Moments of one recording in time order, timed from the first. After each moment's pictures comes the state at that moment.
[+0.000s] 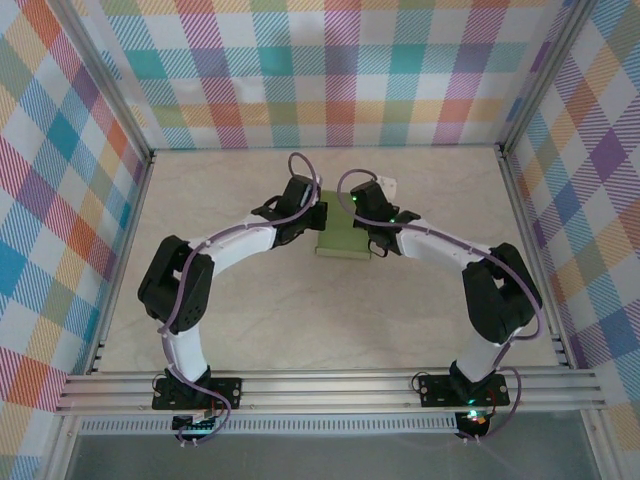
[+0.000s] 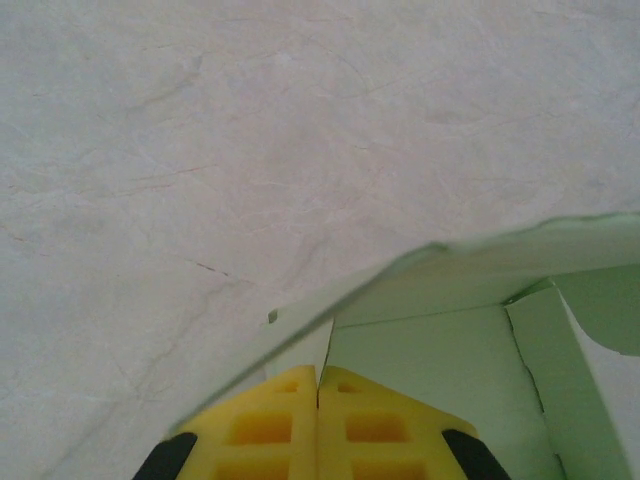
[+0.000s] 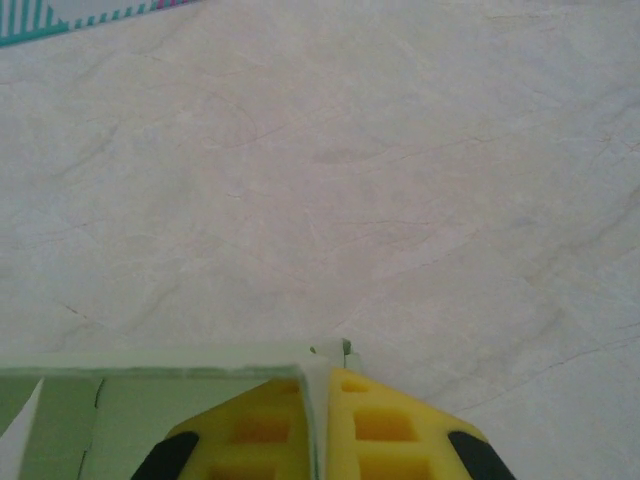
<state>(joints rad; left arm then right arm) -0.60 1.83 1.29 -0.17 -0.12 -0.37 0.60 1.70 1.16 -0.24 0.47 0.60</state>
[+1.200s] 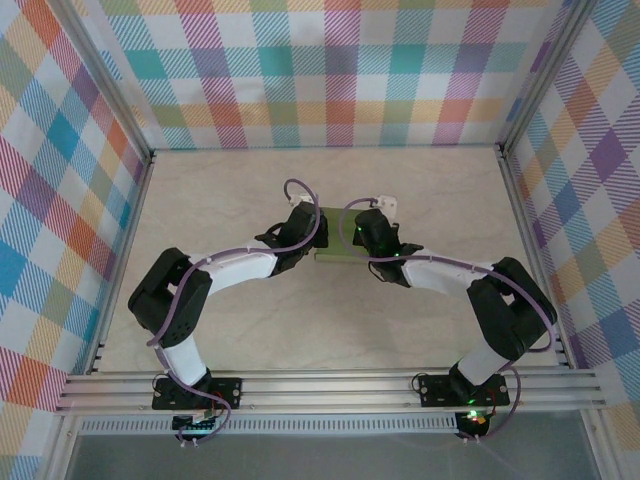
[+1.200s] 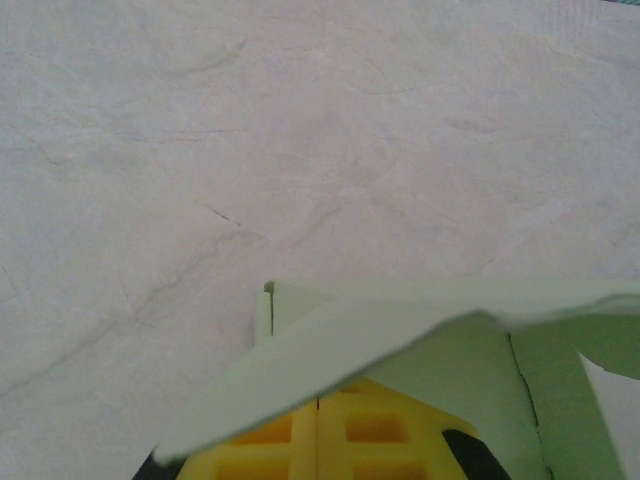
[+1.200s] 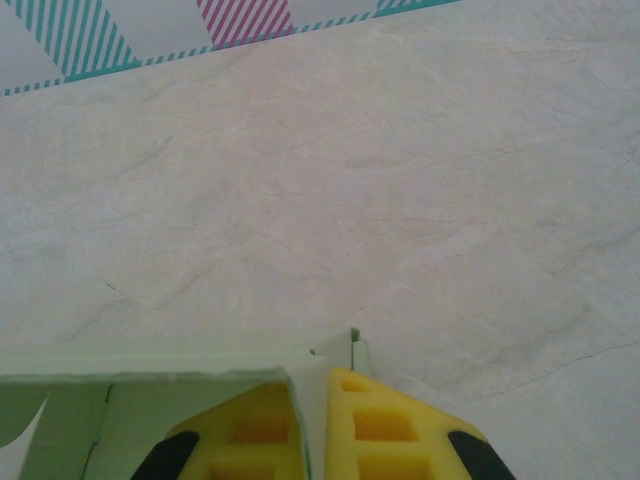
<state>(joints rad) -0.70 1.74 1.07 0.02 -0.32 -0.54 0.67 1.59 0.86 0.13 0.53 0.54</state>
